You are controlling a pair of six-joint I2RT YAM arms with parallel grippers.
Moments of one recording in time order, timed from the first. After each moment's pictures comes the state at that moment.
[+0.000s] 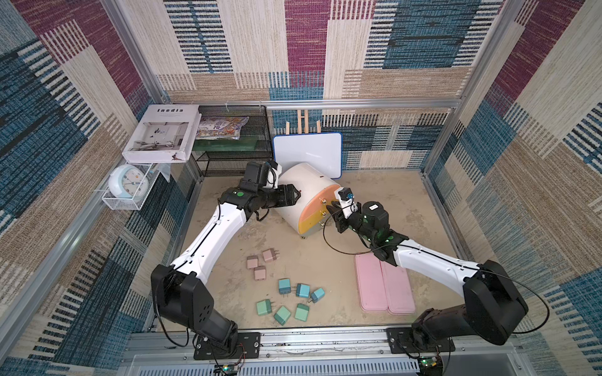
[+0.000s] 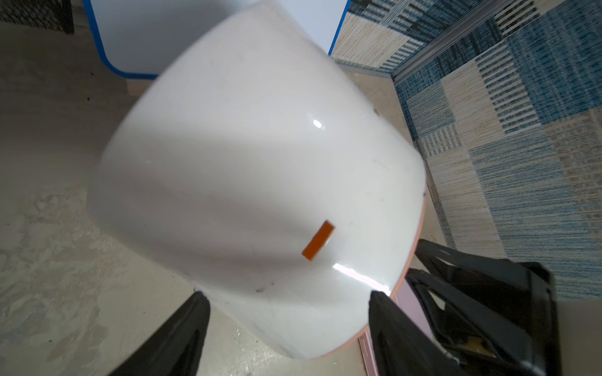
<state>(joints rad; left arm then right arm) -0.32 1.55 1.52 -0.65 0.34 -0.38 0.63 1.42 0.83 0.40 -0.06 -0.06</state>
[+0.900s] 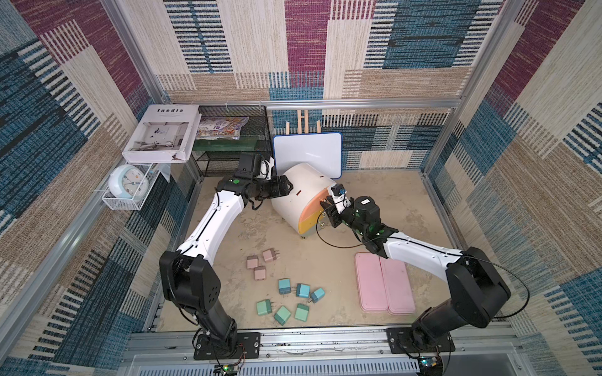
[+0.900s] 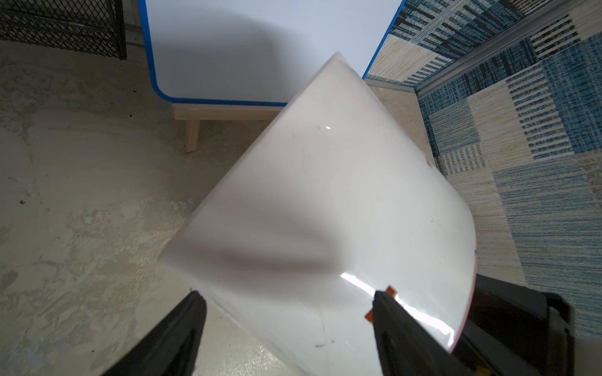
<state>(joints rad) -0.23 1.68 1.64 -0.71 0.37 -0.35 0.63 1.56 0.92 0.44 -0.06 -0.09</state>
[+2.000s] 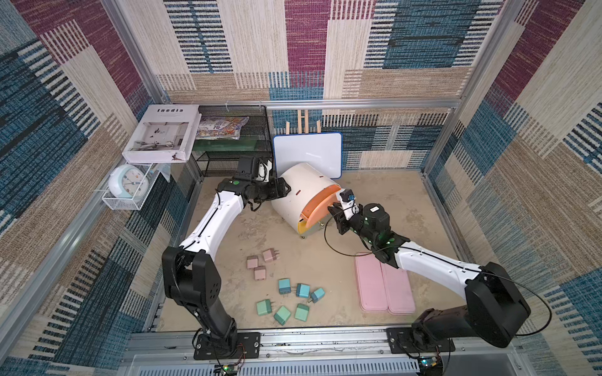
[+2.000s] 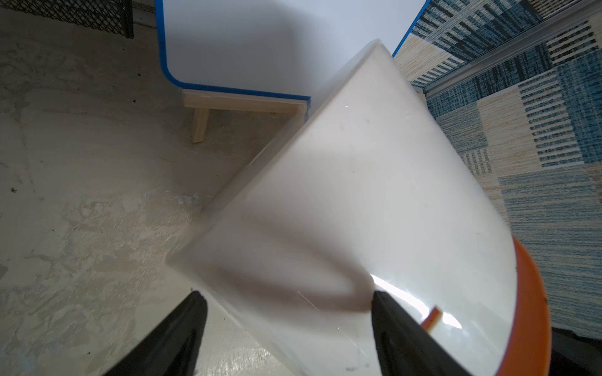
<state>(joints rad) -0.20 1.71 1.60 -0.67 0.39 -0.38 0.64 1.38 0.79 0.40 -0.03 -0.04</state>
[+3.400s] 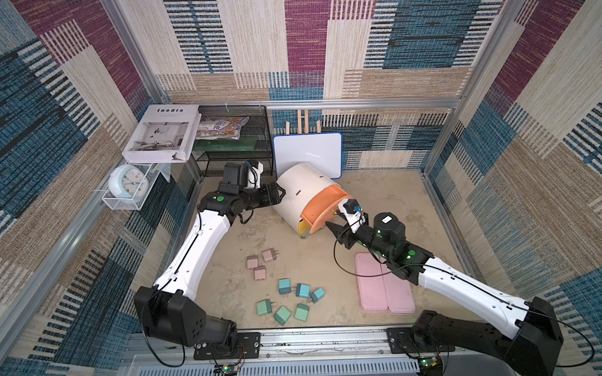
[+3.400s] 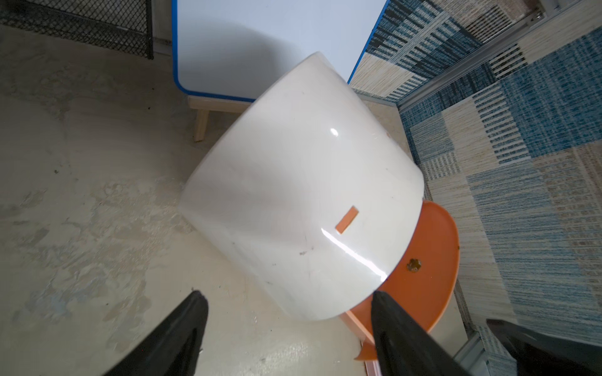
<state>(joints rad) -0.21 1.39 1.41 -0.70 0.35 -0.39 0.82 1.13 0.83 0.10 -0.04 -0.08</state>
